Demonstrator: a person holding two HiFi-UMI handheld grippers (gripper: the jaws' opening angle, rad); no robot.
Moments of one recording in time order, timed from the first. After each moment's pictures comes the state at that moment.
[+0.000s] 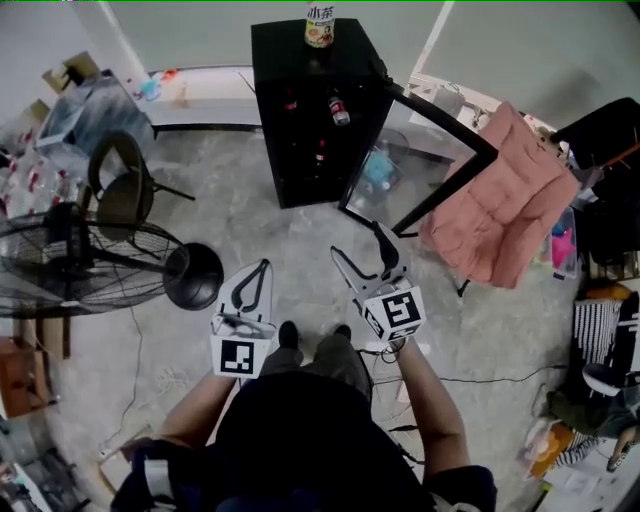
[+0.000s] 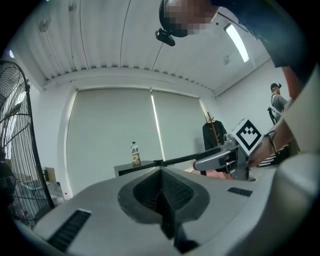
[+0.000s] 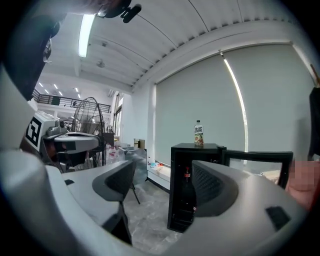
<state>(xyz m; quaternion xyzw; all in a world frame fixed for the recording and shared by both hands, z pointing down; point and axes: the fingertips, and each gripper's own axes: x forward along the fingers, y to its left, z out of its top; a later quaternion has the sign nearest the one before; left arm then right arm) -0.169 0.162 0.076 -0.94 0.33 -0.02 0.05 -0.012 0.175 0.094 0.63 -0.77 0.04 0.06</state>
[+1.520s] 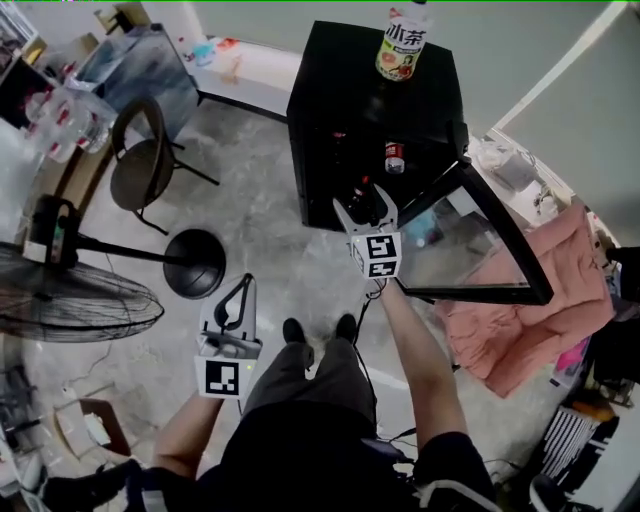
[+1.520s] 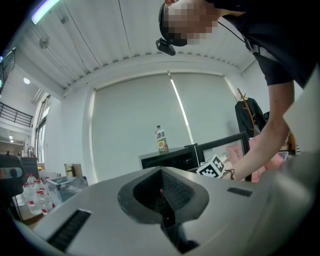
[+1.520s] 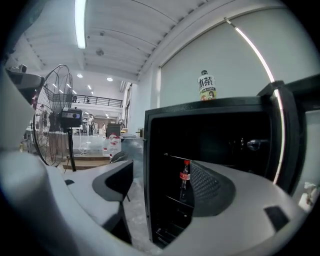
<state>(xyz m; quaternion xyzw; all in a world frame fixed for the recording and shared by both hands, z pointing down) -0.108 -0.014 0.148 -0.87 0.49 -0.06 0.03 0.101 -0.188 0.289 0.56 -0.82 0.04 0.10</state>
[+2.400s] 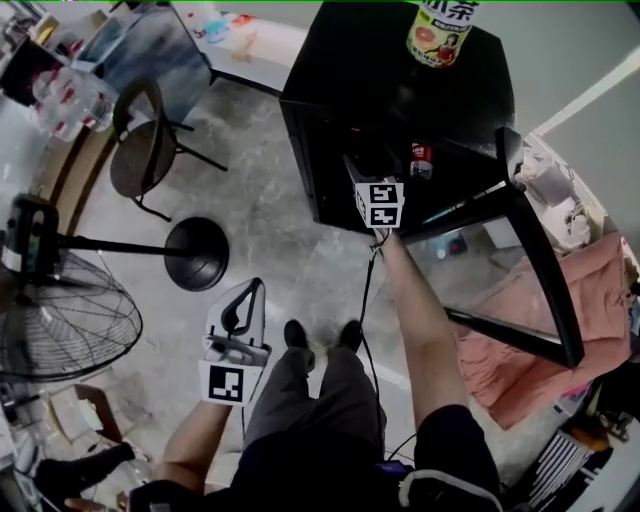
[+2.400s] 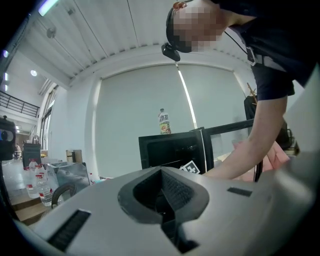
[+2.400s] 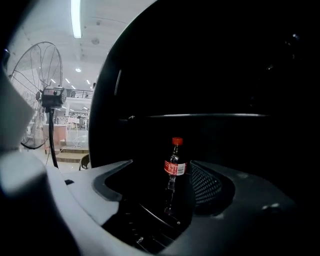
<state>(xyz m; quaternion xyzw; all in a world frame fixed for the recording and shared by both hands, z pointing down) -0.070 -0.078 0.252 -0.86 0.50 -0.07 0.01 0.126 -0.370 0.421 0.56 -0.82 0.04 0.11</state>
